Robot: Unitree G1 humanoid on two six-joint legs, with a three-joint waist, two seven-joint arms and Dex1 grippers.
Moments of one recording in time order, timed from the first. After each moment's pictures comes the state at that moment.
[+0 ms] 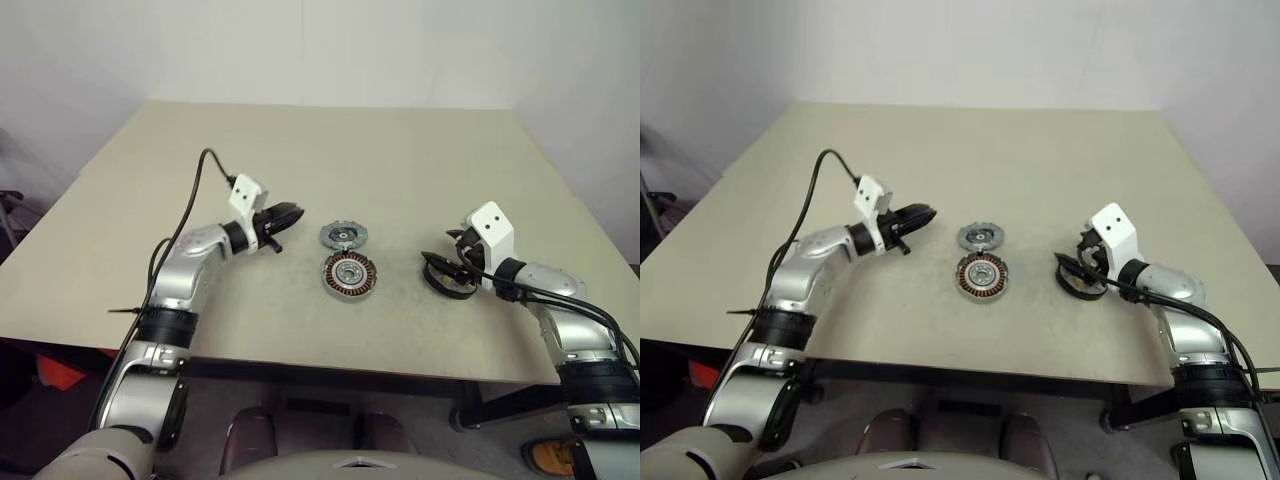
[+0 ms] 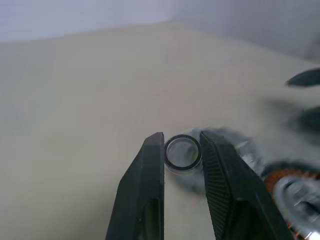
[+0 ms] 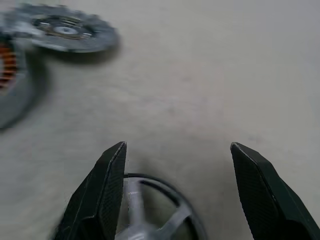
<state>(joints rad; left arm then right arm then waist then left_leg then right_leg) -0.63 0.26 -0.05 0.28 -0.30 0.32 -0.82 -0.21 -0.66 -0.08 0.07 0.20 0.28 0.75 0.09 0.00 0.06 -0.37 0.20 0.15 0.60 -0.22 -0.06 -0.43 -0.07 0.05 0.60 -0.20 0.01</state>
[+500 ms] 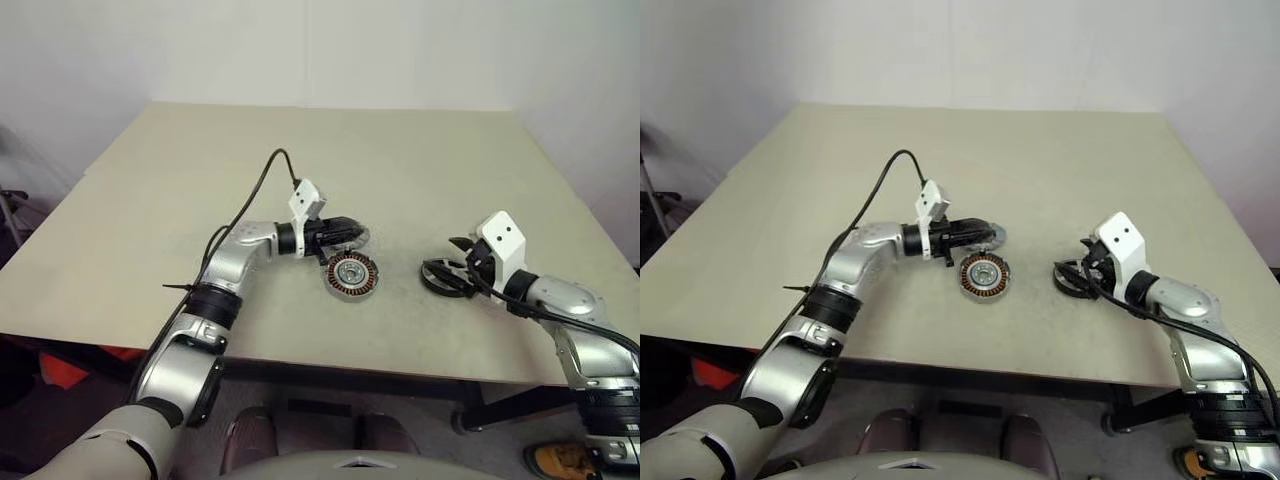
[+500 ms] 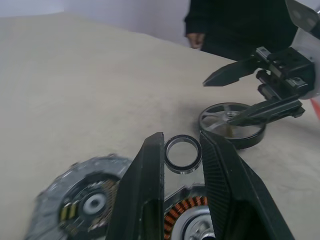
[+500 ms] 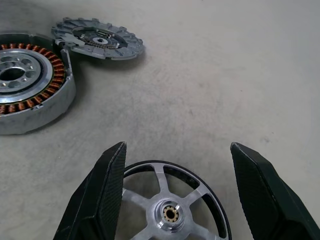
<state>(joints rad) -0.73 0.12 -0.17 0.50 -0.28 0.27 -1.00 -0.08 -0.68 -0.15 -0.11 0.23 0.34 0.75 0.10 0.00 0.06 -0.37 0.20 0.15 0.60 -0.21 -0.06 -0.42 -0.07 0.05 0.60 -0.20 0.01</state>
